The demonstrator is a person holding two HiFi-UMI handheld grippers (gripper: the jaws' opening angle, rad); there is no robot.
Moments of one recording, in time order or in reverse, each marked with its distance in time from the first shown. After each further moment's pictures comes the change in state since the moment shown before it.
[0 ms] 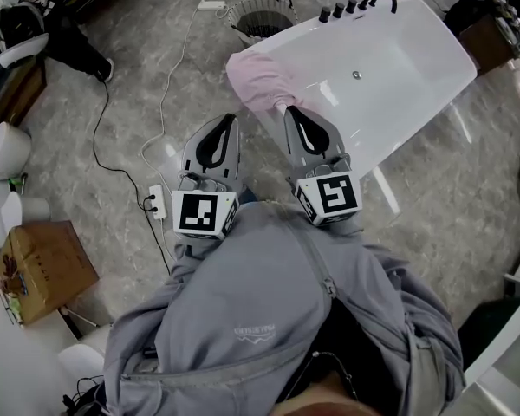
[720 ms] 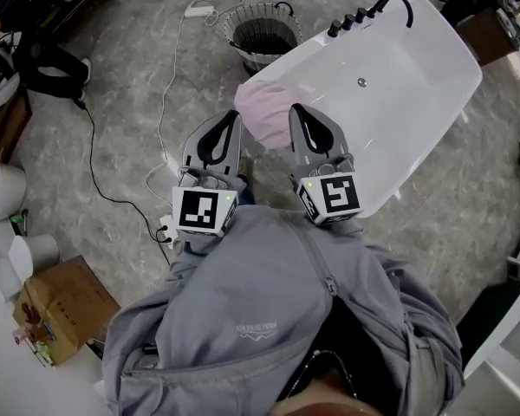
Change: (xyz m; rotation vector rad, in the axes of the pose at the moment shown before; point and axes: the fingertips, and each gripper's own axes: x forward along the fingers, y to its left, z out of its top) left arm 0.164 0.156 -0.013 0.004 0.006 -0.140; right arm 0.205 -0.056 -0.019 0.022 0.039 -0.129
